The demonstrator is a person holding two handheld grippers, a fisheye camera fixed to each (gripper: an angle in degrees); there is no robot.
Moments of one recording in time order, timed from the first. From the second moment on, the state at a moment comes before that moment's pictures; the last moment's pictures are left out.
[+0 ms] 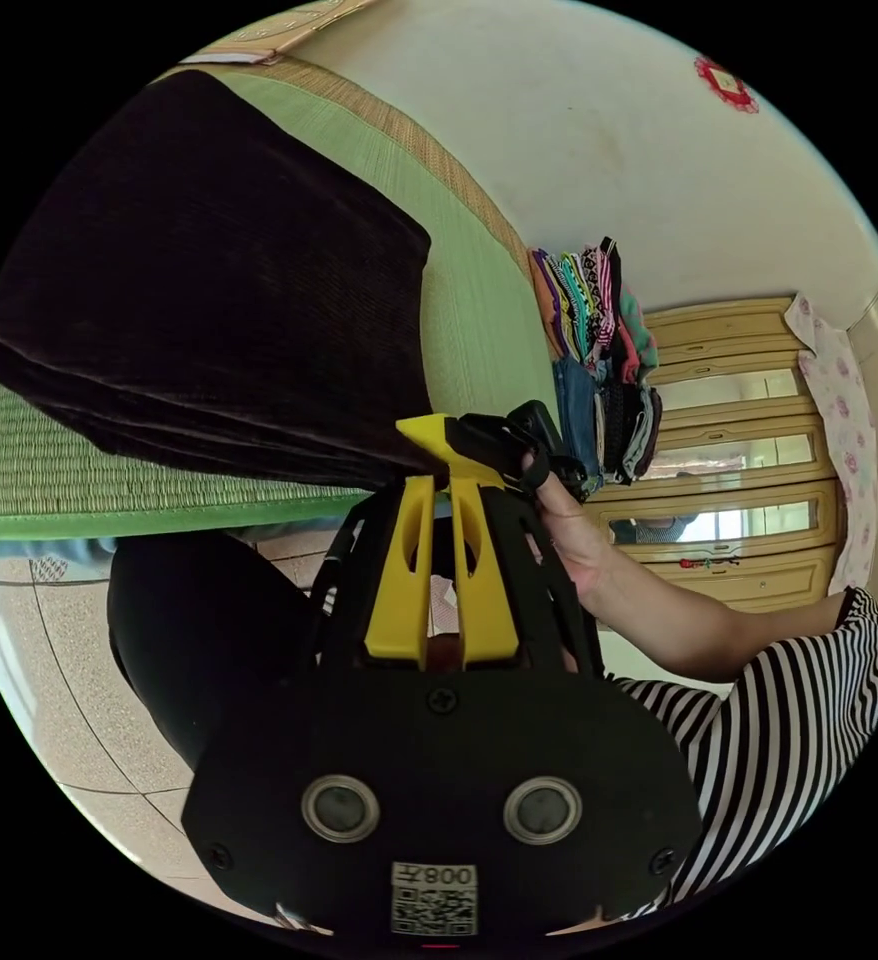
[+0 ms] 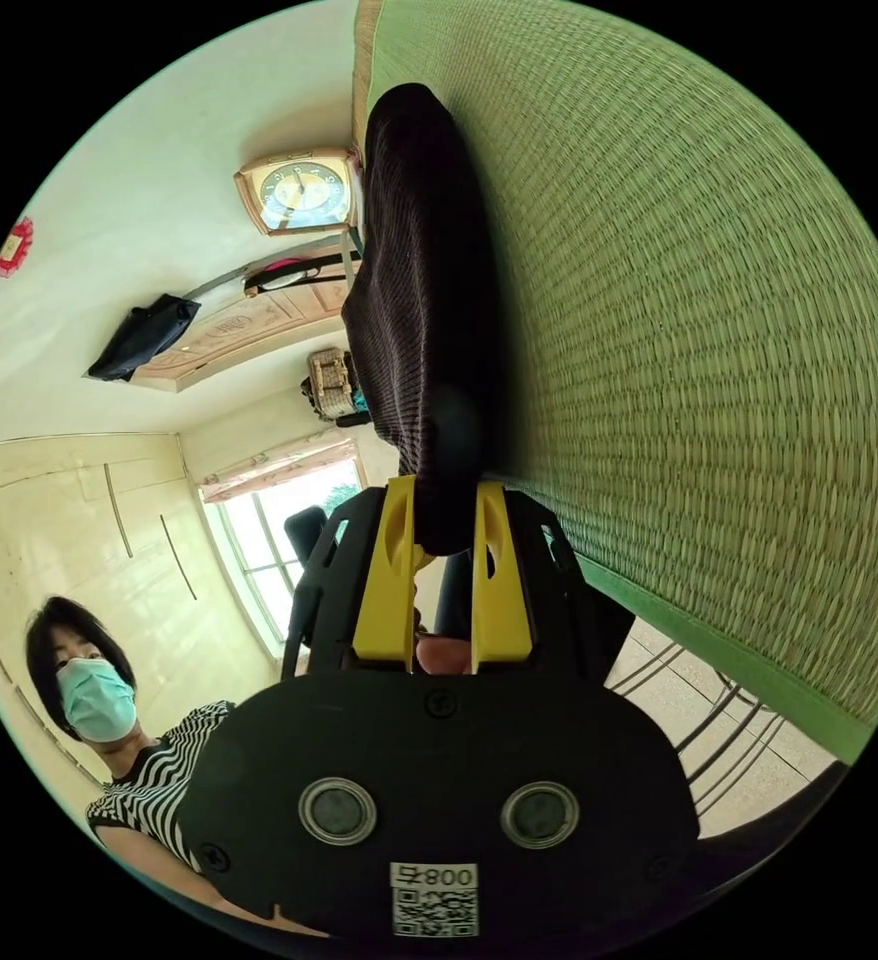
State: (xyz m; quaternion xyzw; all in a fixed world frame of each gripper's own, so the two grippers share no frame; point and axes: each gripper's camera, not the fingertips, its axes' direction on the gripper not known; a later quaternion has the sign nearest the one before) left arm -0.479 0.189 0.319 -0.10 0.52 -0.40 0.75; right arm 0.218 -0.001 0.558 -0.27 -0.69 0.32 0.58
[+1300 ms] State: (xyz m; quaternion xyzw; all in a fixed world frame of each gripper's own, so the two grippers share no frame) left arm -0.691 0.455 0.506 0.08 0.48 -0.76 0.42; right arm 0.254 -0.064 0.453 -0.22 -0.71 0.26 0.62
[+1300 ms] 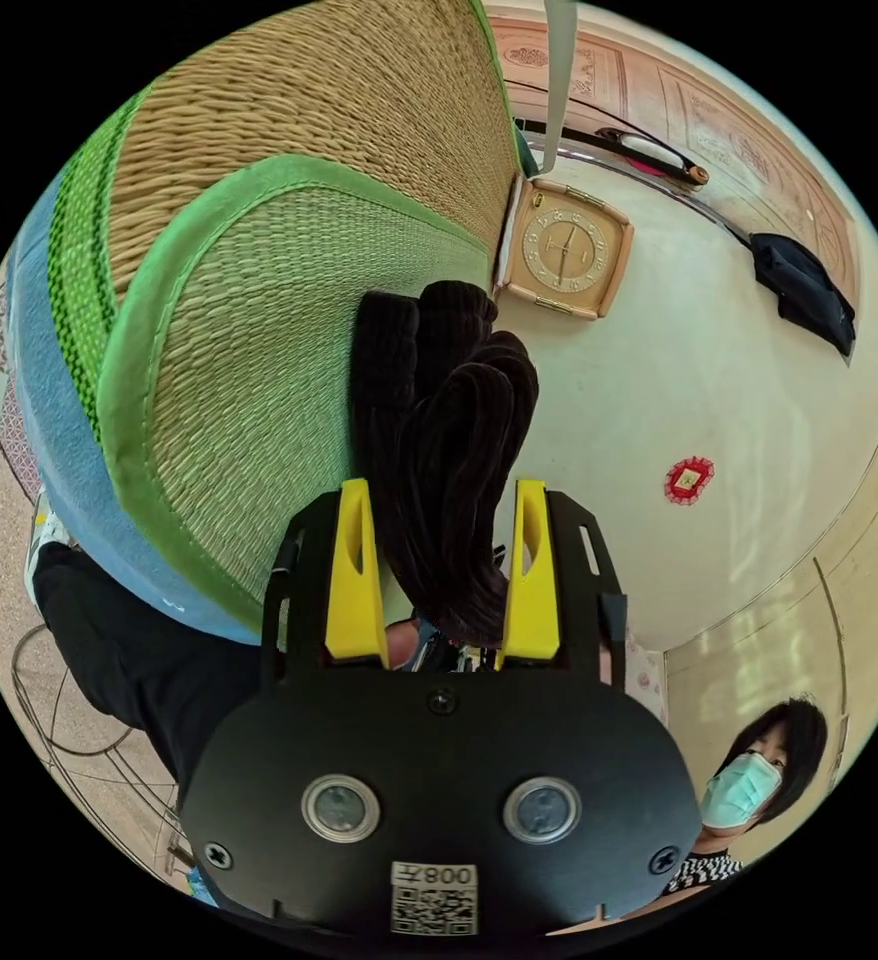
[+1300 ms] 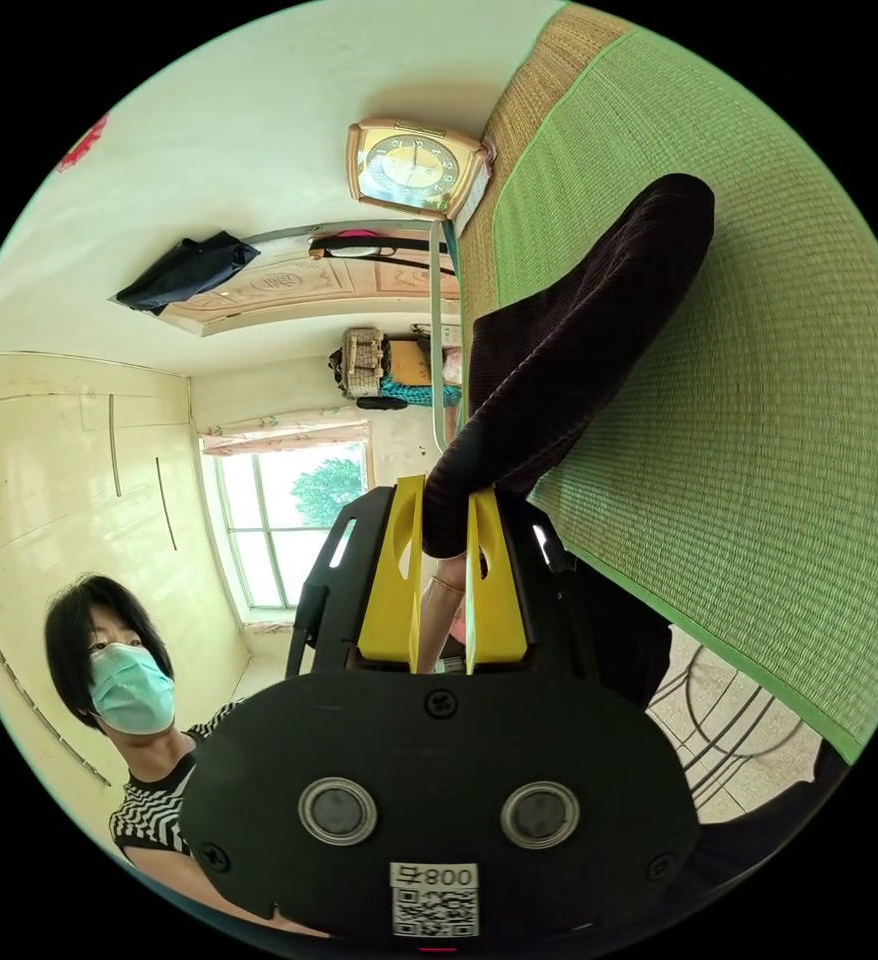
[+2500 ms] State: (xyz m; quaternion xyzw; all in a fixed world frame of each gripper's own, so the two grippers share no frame) left arm -0.412 0.163 0.755 0.00 0.54 -0.62 0.56; right arm 0.479 0.152 0.355 -0.06 -0.75 0.35 0.56
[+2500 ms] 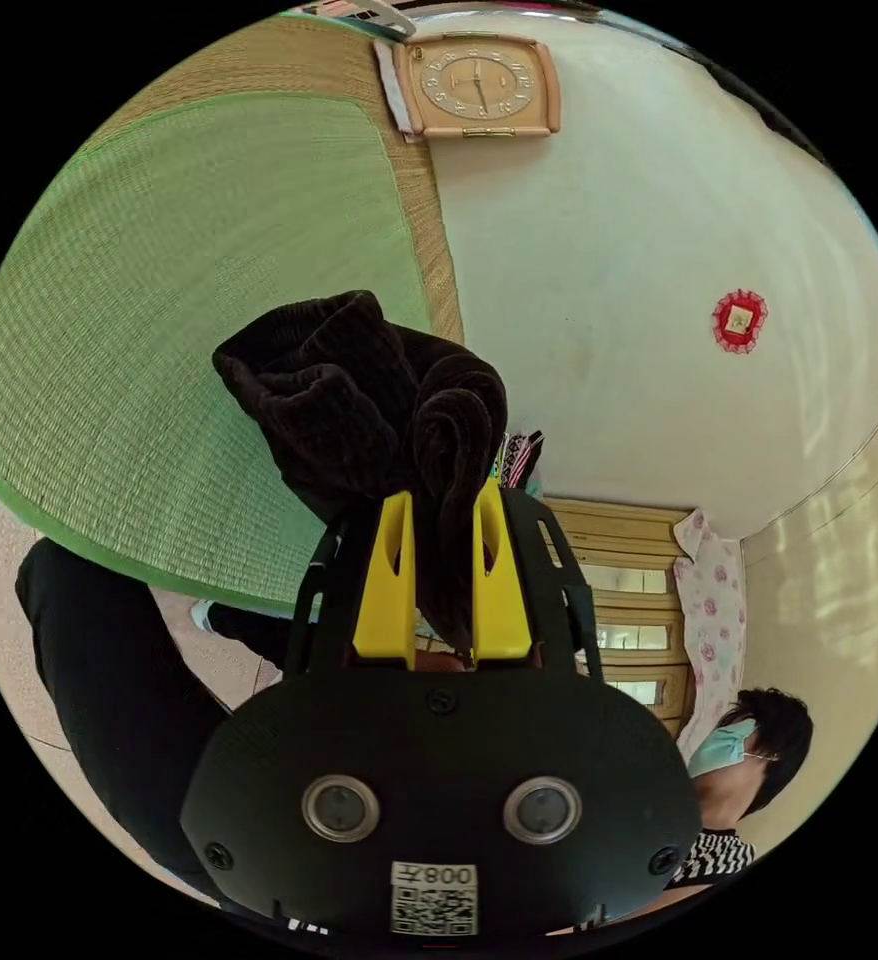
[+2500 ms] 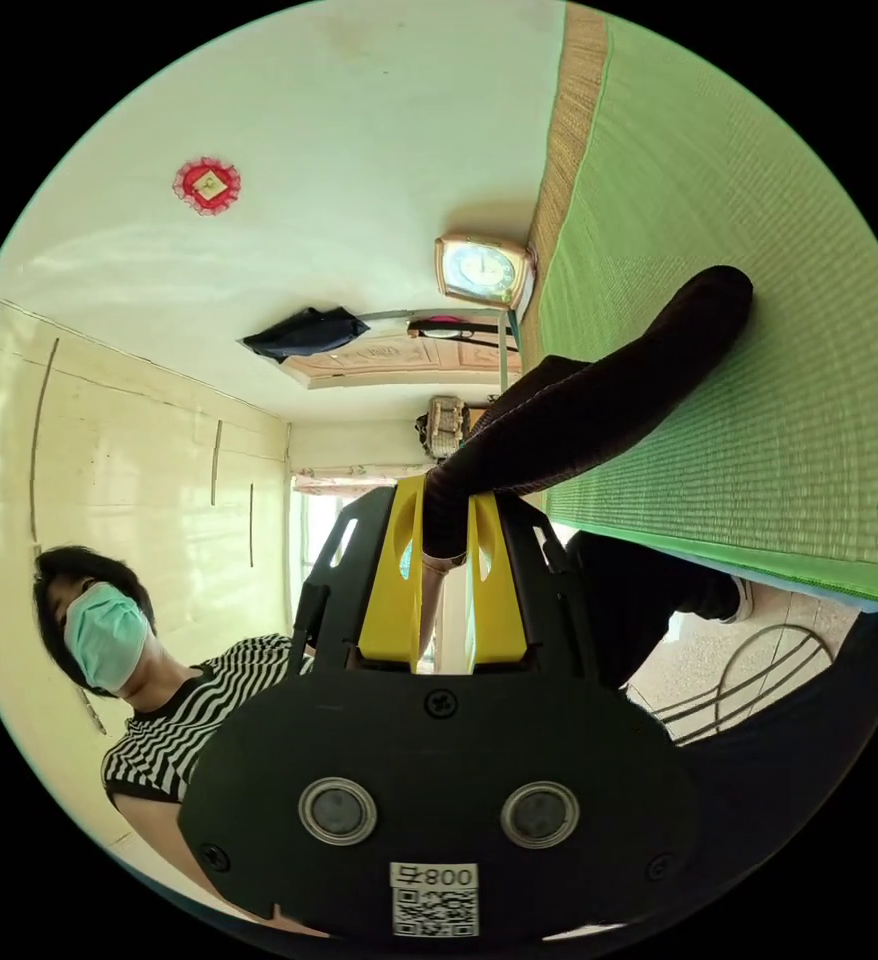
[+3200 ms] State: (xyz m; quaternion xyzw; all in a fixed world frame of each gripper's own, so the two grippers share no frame) left arm 0.139 -0.435 1.046 -0.06 0.77 -0.18 0.61; right arm 0.853 0.378 0.208 0.23 -0.44 0.50 0.71
